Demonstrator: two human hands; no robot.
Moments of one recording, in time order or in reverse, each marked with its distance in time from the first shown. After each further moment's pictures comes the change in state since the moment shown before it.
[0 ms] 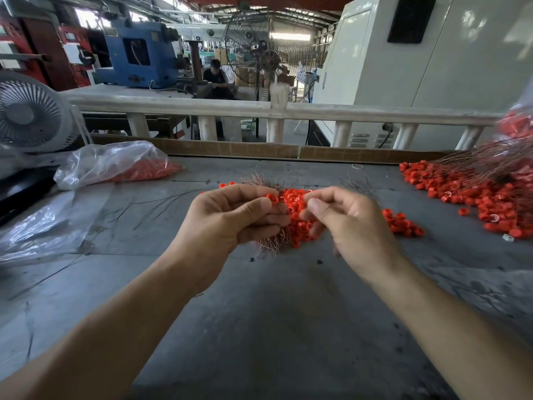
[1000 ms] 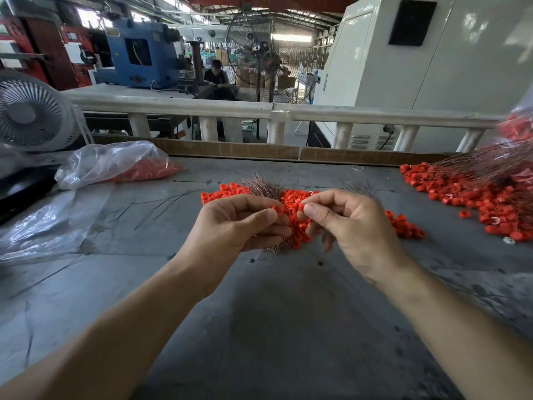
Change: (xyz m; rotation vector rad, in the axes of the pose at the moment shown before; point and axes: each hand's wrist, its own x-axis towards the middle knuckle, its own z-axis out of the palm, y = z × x) left_hand 0.002 -0.011 0.001 0.061 0.019 -0.047; right_hand 0.006 0.008 -0.003 0.099 -0.072 -0.102
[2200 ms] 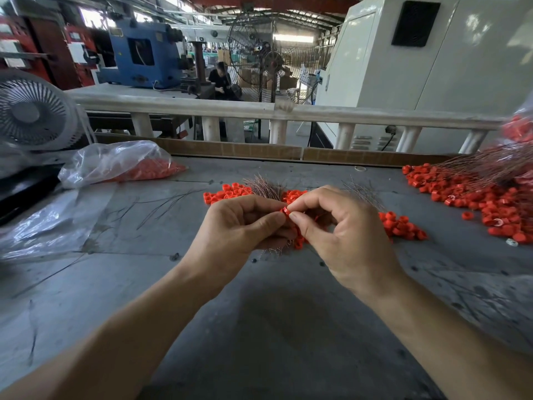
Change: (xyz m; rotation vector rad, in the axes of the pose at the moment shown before) left_hand -0.003 -0.001 0.004 0.117 -0.019 0.085; right_hand -0.016 -0.027 0.019 -0.384 0.038 -0.357
